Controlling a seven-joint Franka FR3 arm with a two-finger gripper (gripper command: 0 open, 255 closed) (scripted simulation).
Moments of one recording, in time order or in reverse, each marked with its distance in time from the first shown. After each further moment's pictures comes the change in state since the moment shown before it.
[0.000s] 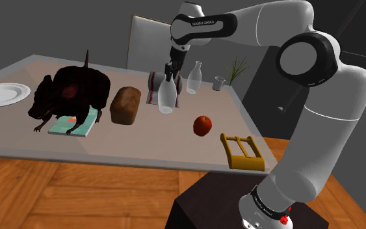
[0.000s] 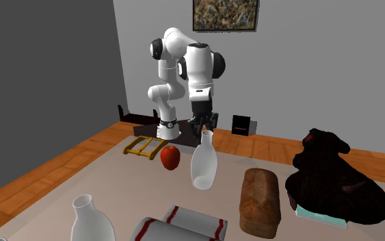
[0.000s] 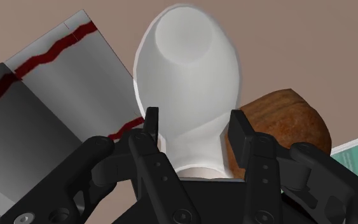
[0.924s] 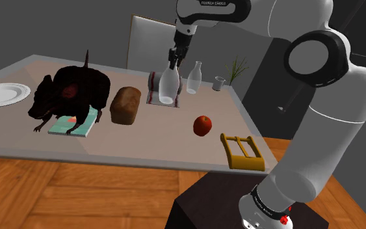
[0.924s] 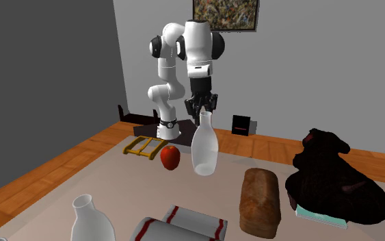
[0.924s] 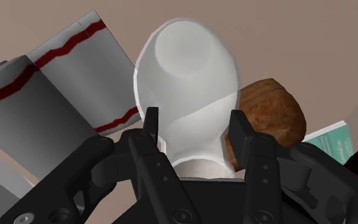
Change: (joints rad) arm 0.000 -0.055 -0.001 0.109 -0.005 -0.164 0.008
